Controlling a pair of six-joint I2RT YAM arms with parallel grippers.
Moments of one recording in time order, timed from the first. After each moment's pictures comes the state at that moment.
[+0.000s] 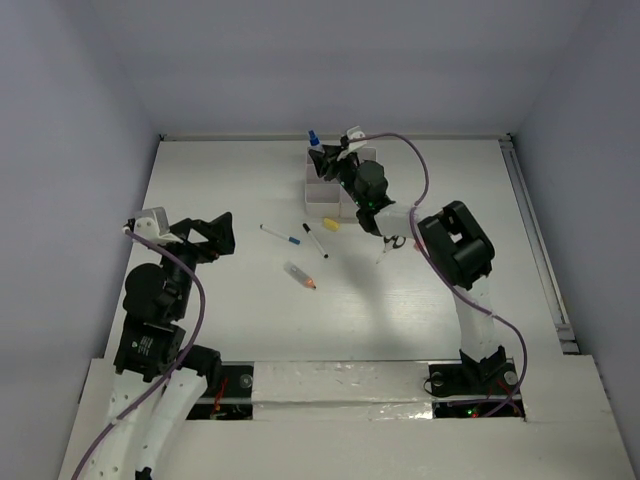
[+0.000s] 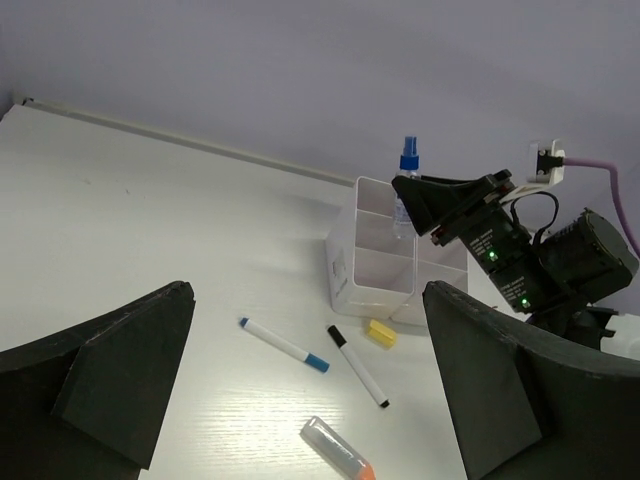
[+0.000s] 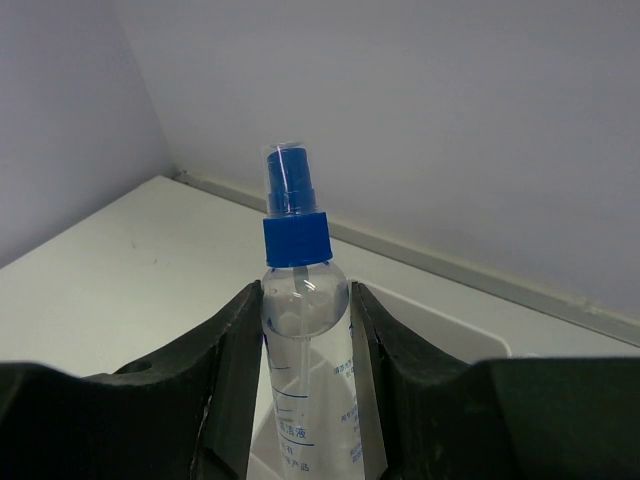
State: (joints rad) left arm -0.27 0.40 0.69 -0.22 -0.17 -0.38; right arm 0.58 2.17 1.41 1.00 -0.01 0.12
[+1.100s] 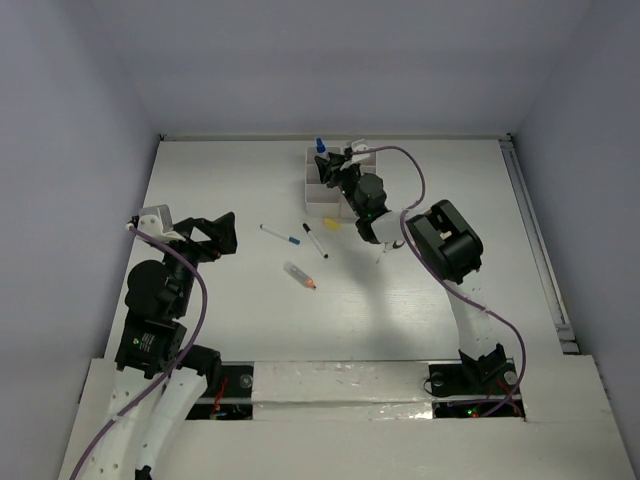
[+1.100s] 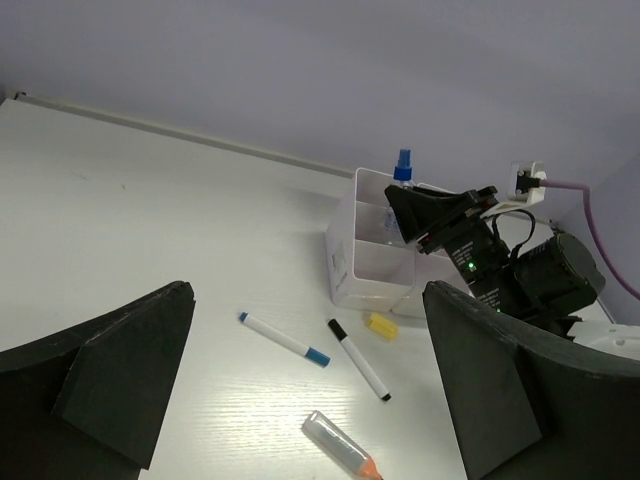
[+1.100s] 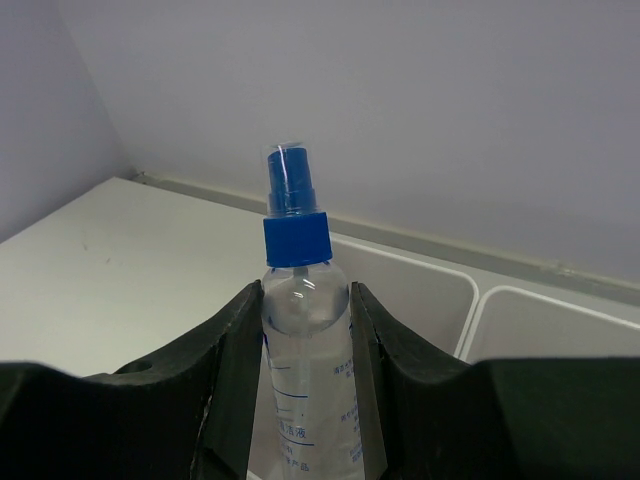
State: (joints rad) left arm -0.27 0.42 0.69 -0.22 -0.16 -0.37; right arm 0.57 2.28 1.38 1.17 0.08 0.12
